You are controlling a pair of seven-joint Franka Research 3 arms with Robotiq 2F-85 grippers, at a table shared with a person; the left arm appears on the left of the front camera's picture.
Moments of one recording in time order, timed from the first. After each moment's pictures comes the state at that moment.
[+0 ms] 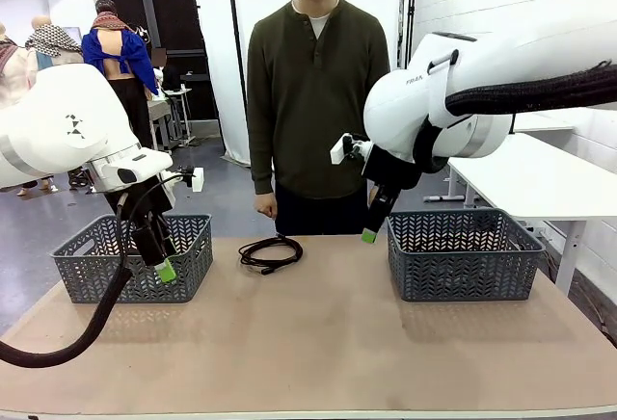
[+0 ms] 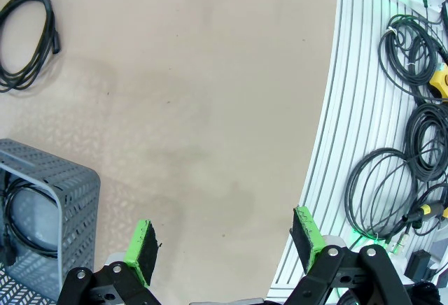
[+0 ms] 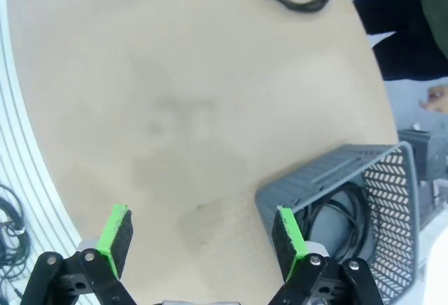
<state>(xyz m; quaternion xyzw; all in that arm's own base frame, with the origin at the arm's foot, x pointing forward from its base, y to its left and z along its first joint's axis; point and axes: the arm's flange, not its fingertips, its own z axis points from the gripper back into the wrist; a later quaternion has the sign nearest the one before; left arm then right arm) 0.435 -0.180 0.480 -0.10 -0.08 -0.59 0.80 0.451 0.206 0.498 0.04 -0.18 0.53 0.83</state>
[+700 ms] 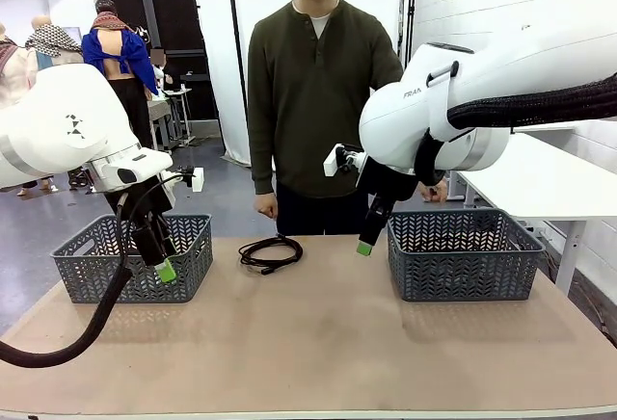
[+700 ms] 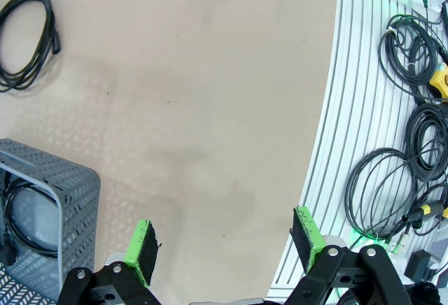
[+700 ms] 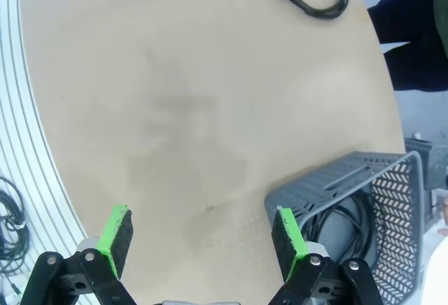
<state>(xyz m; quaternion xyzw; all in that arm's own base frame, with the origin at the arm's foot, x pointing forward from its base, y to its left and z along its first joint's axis) 0.435 -0.180 0.480 -0.10 -0.08 -0.59 0.80 0.439 0.212 0.491 0.04 -0.18 0.55 0.82</state>
